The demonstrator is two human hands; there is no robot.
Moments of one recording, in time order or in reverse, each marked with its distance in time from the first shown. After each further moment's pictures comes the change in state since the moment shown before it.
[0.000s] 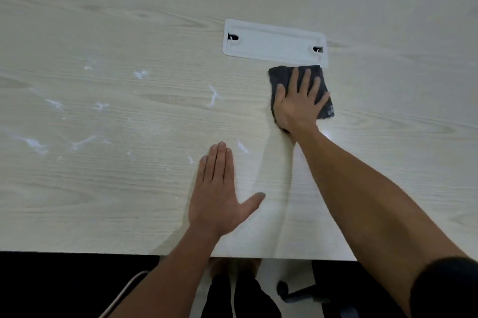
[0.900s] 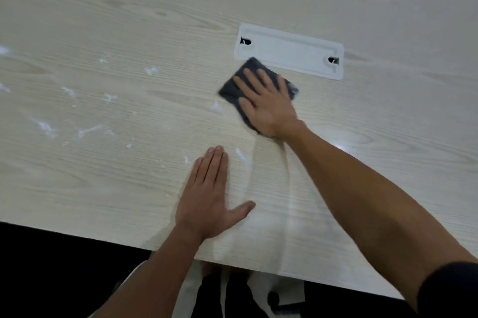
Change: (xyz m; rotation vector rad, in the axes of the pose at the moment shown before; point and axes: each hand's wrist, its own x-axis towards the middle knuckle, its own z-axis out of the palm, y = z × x) left_hand 0.005 0.001 -0.004 0.041 -0.006 -0.025; right_hand 0.016 -0.040 0.007 -0.150 -0.118 -0.777
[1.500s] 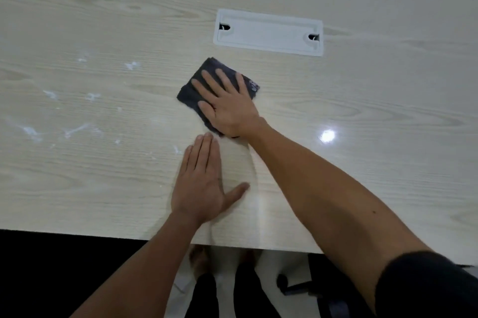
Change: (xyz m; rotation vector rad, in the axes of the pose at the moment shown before) left_hand -0.001 0.004 -0.004 0.085 -0.027 0.000; right_hand -0.019 -0.063 0.021 0.036 -0.023 -0.053
